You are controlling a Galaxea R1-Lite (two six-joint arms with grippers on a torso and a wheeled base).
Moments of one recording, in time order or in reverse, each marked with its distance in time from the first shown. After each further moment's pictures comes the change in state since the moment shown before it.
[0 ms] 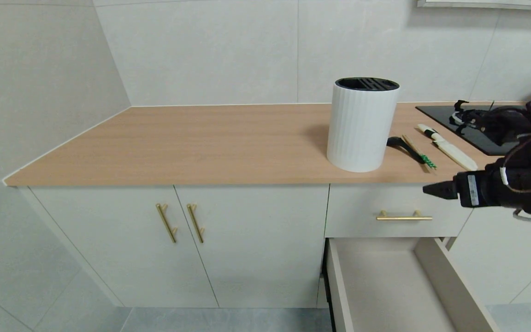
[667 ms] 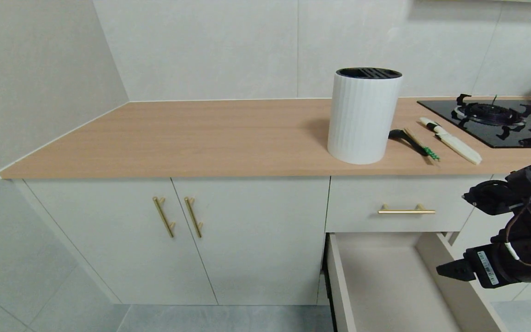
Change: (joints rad) left arm 0.000 0.000 0.000 0.000 0.000 0.000; right arm 0.037 -0.048 0.233 0.189 0.056 0.003
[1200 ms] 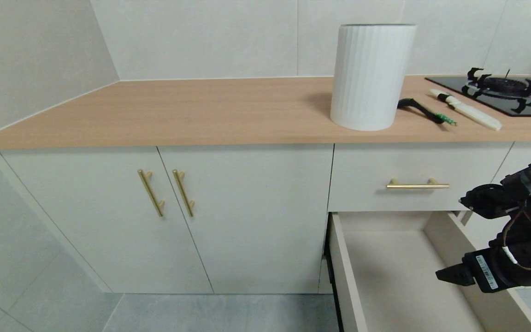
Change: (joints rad) left arm 0.000 -0.001 0.000 0.000 0.000 0.000; right arm 0.020 0.003 0.000 0.029 0.000 0.001
